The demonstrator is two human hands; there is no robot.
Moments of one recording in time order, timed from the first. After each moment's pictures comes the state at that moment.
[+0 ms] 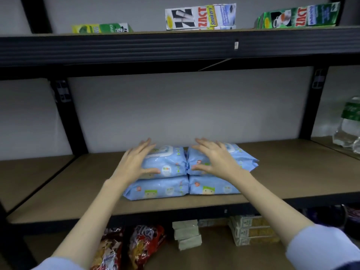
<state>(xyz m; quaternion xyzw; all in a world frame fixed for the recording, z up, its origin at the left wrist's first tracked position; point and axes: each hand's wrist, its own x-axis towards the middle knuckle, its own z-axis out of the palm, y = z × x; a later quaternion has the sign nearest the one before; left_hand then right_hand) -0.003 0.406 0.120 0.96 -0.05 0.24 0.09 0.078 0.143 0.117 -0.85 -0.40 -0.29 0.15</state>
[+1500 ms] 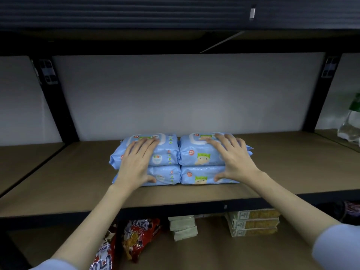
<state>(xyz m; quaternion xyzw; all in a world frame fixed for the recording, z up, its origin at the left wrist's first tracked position) 0.020 0.398 0.072 0.94 -0.10 0.33 -0.05 0.106 0.108 0.086 -0.90 -0.33 -0.29 -0.03</state>
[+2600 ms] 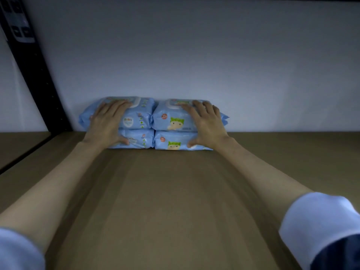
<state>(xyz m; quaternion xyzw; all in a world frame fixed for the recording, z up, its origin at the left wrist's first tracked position) 0.177 0.612 0.066 0.94 -0.03 0.35 -0.04 0.275 0.330 0.070 -0.87 -0.37 -0.31 0.05</state>
